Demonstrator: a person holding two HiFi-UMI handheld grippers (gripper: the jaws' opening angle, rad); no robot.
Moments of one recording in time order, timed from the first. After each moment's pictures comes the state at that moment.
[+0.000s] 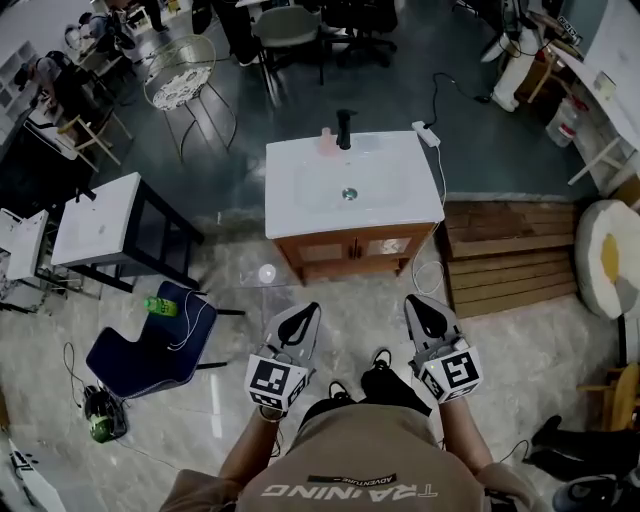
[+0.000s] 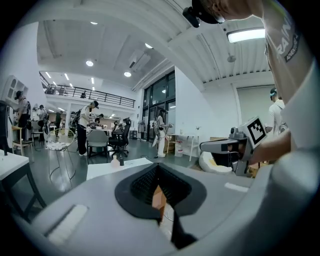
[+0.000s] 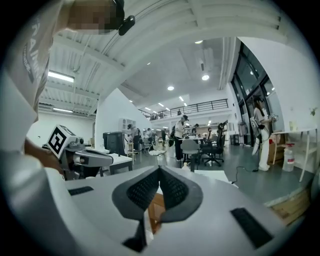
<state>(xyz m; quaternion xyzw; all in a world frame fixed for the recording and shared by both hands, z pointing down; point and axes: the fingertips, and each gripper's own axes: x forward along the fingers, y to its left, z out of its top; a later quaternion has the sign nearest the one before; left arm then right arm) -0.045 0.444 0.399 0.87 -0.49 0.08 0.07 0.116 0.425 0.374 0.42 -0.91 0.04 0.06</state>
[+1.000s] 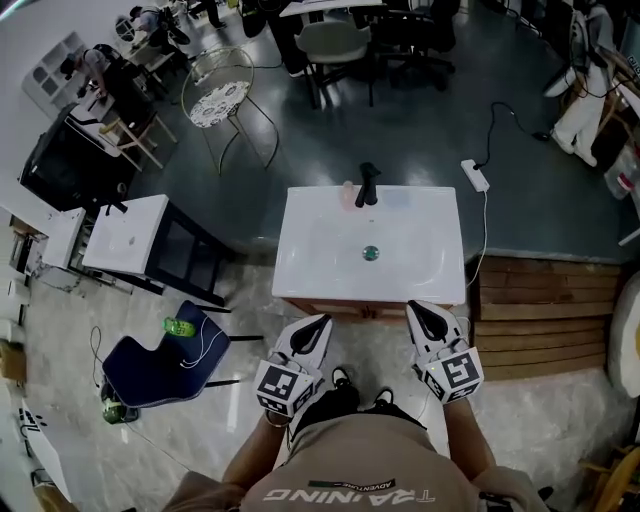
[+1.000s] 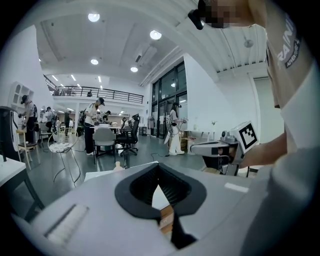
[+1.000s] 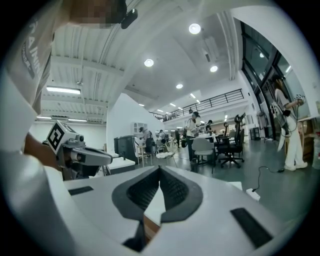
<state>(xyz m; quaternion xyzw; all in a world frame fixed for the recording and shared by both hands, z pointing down) 0.002 0.248 0.407 0.83 -0.53 0.11 0.08 0.138 0.190 0.399 0.31 -0.95 0.05 0.04</state>
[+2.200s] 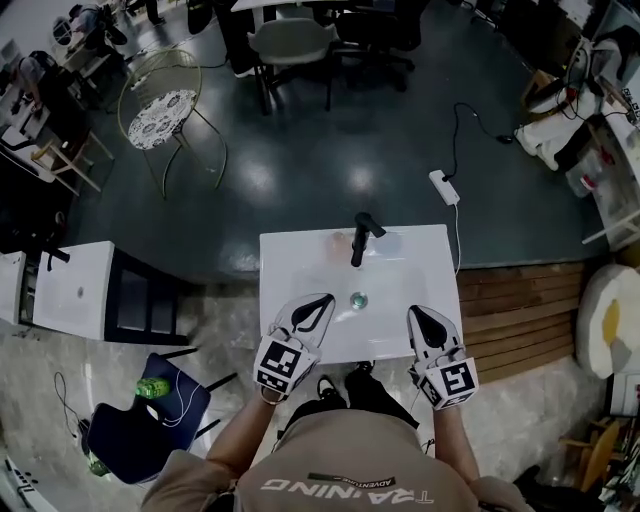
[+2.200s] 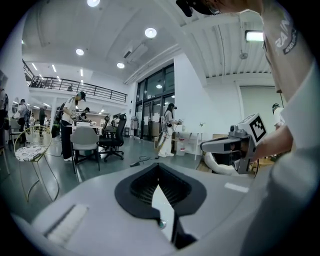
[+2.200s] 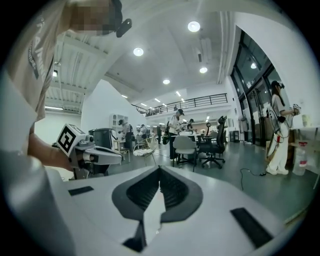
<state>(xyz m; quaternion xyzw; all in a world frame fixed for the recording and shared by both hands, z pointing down) -0.079 0.022 0.430 0.90 -0.43 0.10 0.06 0.069 0.030 0.410 0.43 -0.90 0.05 0.07</state>
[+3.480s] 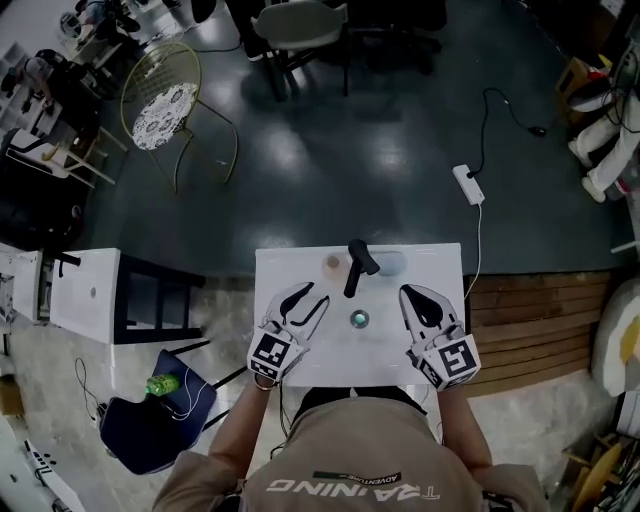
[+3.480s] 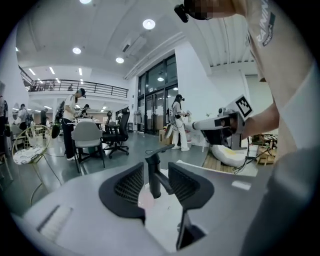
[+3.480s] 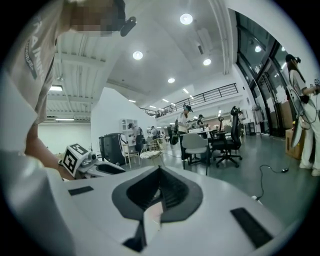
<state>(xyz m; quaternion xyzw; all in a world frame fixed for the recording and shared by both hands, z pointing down) -0.093 -0.077 0.500 0.88 -0.44 0.14 0.06 0.055 -0.104 0.429 0.34 -0.93 0.08 0.05</state>
